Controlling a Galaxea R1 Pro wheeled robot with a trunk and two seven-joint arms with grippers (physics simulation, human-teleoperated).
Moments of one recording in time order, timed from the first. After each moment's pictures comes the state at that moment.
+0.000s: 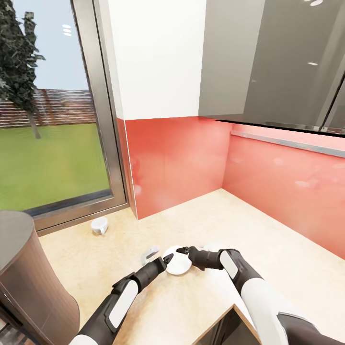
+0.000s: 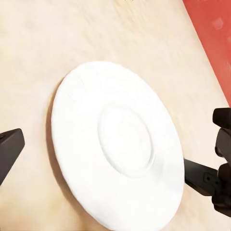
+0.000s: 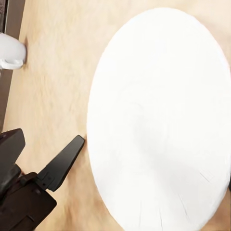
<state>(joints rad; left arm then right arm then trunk) -0.45 -0.13 -0.21 -0.85 0.73 0.28 -0.15 -0.80 0.10 -0.21 -0.39 -0.30 0.73 0.51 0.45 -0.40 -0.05</state>
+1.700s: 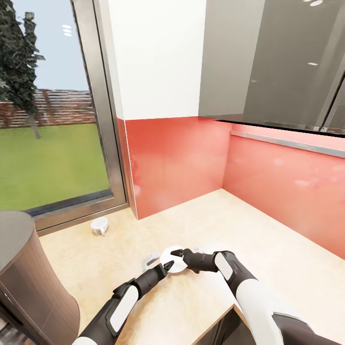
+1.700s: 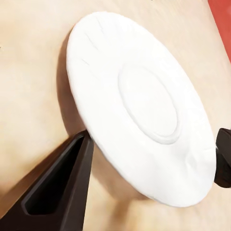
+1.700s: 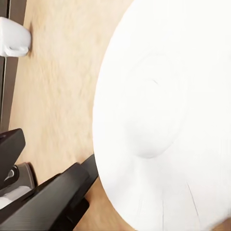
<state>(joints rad) -0.45 -0.13 -0.21 -0.78 0.73 0.28 -0.16 -0.80 0.13 -0.21 -0.37 -0.30 0.73 0.51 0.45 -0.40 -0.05</state>
